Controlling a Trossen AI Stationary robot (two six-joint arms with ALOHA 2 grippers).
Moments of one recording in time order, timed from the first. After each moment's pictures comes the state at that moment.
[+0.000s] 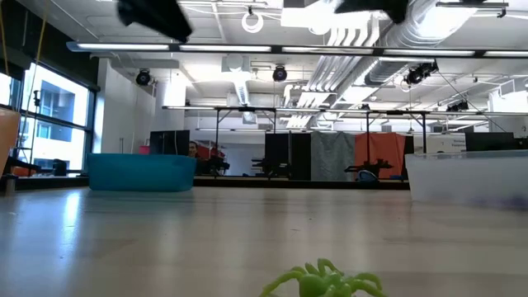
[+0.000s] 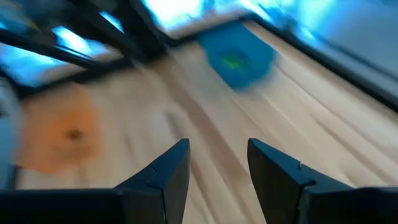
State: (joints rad) left arm -0.44 1.32 1.09 -0.69 -0.73 -0.61; right arm 0.38 1.23 1.03 -0.38 0.61 0.53
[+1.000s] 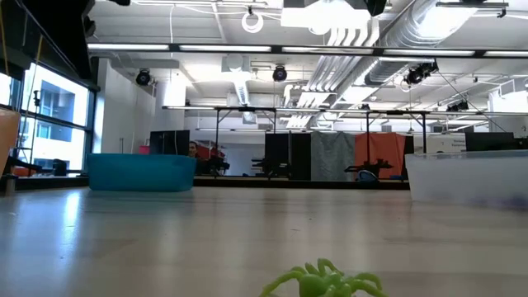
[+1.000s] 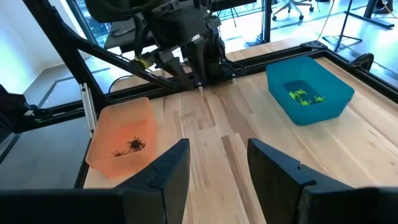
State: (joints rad) left arm -0.53 1.30 1.08 -1.16 -0.39 -1.01; right arm 0.38 1.27 0.99 -0.07 0.44 0.36
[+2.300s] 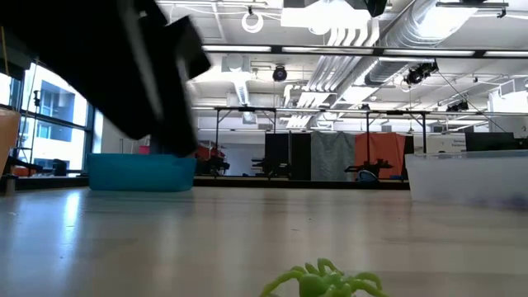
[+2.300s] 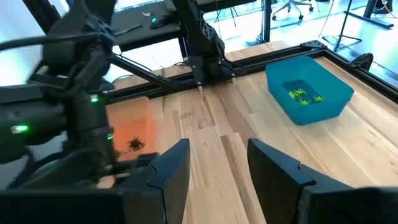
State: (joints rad) left arm -0.62 1.99 1.37 -0.41 -0.20 -0.51; right arm 0.38 1.27 0.99 -0.07 0.44 0.36
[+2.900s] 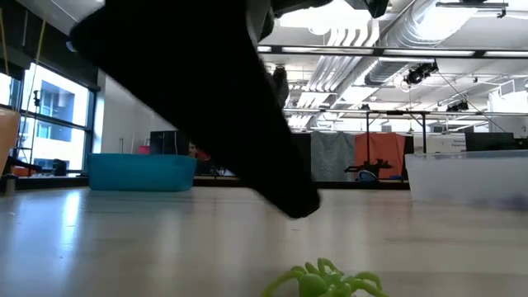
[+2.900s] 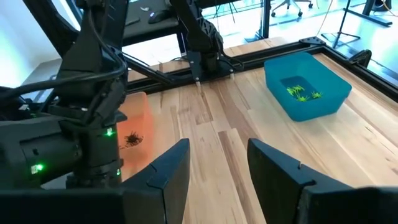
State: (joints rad) left arm -0.54 2.13 1.43 -0.21 -0.11 -0.35; right arm 0.38 1.27 0.99 -0.10 0.44 0.36
